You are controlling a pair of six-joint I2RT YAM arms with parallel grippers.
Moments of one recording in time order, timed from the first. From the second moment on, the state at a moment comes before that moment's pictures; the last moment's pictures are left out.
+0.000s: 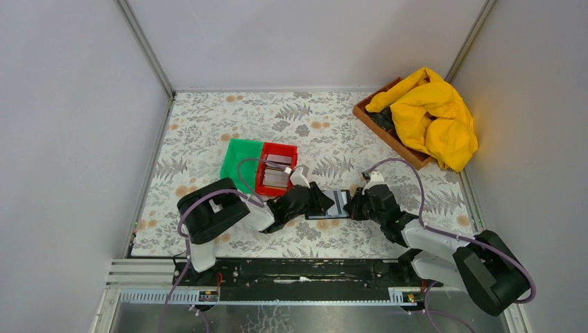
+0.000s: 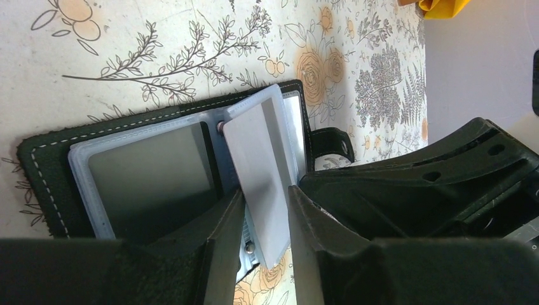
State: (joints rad) left arm -0.99 1.85 0.63 0.76 -0.13 -1.08; right arm 0.56 1.10 0.18 0.28 -0.05 0.55
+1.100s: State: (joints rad) left arm -0.98 1.83 0.53 0.89 -0.13 -1.16; right arm 0.56 1.14 0.20 0.30 -0.06 0.56
